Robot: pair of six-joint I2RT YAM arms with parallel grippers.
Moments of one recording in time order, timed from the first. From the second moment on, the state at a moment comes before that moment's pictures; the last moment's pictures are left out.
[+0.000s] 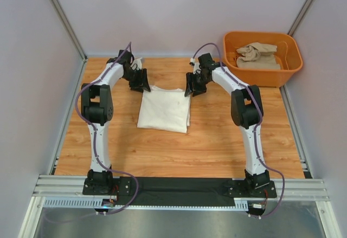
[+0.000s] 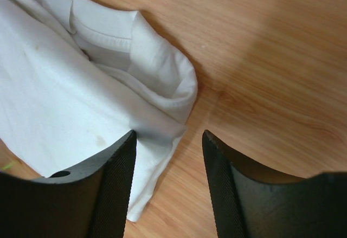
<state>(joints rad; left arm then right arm) -0.11 2.29 1.92 -0.82 0.51 -0.09 0.34 2.34 1.98 -0.76 -0.42 0.19</state>
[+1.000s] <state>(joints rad) -0.14 2.21 1.97 -0.67 0.47 -0.16 0.34 2.21 1.93 -0.76 -0.33 0.33</state>
